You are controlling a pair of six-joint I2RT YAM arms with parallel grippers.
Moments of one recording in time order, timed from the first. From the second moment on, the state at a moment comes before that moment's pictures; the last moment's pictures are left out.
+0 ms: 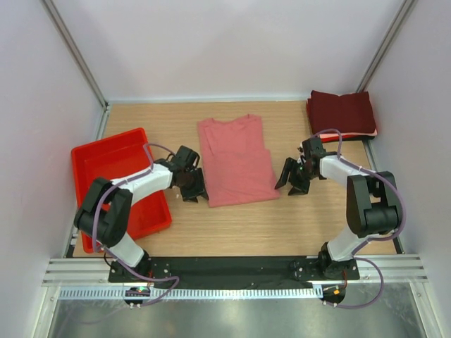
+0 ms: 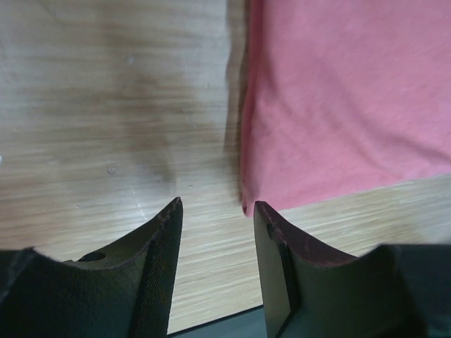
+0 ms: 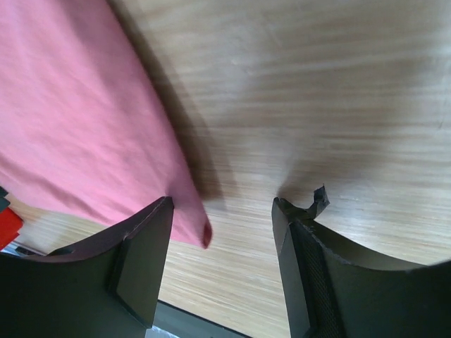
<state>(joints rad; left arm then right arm) -0.48 1.61 0.95 -0.50 0.17 -0.70 0.12 1.63 0.92 -0.52 -0.33 0.47</state>
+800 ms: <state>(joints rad) -0.50 1.60 0.80 -0.29 0.26 -0.82 0.11 1.55 0.74 -0.35 -0.46 0.54</state>
